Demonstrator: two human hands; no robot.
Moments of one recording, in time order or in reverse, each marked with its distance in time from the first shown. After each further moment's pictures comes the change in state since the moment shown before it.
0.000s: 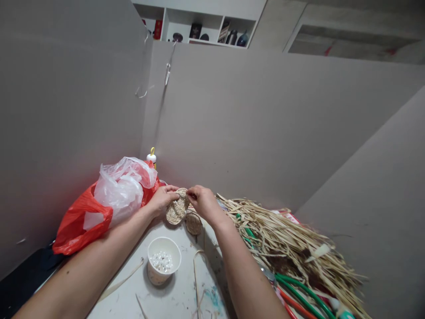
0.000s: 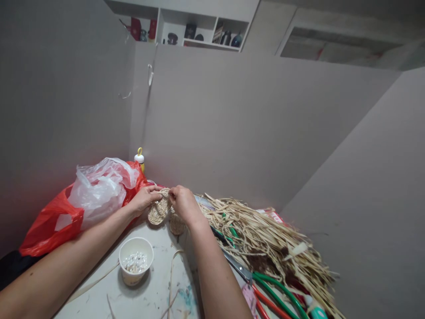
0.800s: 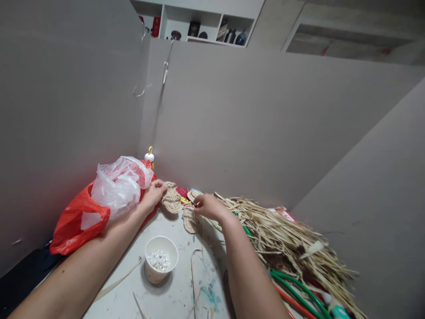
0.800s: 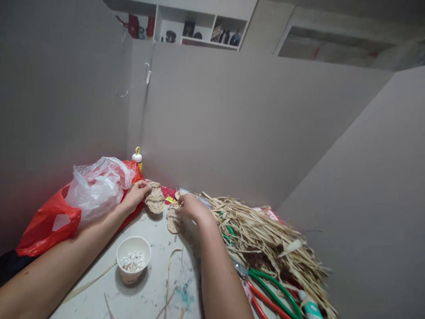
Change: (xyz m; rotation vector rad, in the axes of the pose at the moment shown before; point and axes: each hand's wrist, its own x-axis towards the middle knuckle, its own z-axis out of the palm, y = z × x) left_hand 0.013 -0.008 -0.019 0.178 0.309 0.066; right_hand -0.013 0.018 -0.021 -0.109 -0.387 0.397
